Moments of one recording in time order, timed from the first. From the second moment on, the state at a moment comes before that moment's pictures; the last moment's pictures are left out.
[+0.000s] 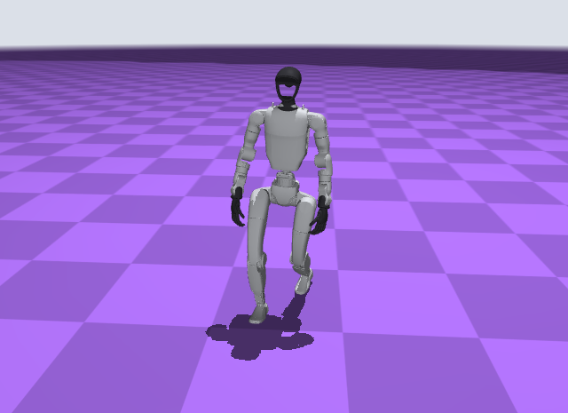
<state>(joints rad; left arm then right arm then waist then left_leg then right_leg) -0.01 0.23 -0.32 1.19 0.06 -0.08 -0.11 -0.06 -0.29 0.39 1.15 -0.15 -0.04 0.14 -0.02 0.03 -0.10 -0.09 -0.09 -0.13 0.82 -0.66 0.06 -0.63 0.05 -0.09 0.72 -0.46 -0.02</state>
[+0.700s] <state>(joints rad) 0.01 0.29 -0.20 1.10 -0.01 -0.06 -0.09 -0.11 -0.29 0.49 1.12 -0.27 -0.06 0.17 0.05 -0.08 -0.20 -0.69 0.01 0.19 0.44 -0.43 0.05 -0.31 -0.08 -0.25 0.65 -0.80 -0.08</state>
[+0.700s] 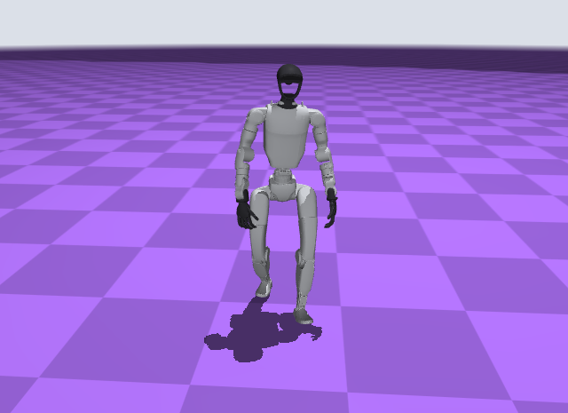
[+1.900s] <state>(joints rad) 0.01 0.34 -0.21 0.96 0.00 -0.09 -0.06 -0.13 -0.29 0.41 1.09 -0.19 -0.06 0.10 0.11 -0.05 -0.08 -0.57 0.17 0.15 1.15 -0.73 0.09 -0.32 0.09 -0.19 0.60 -0.63 -0.07</state>
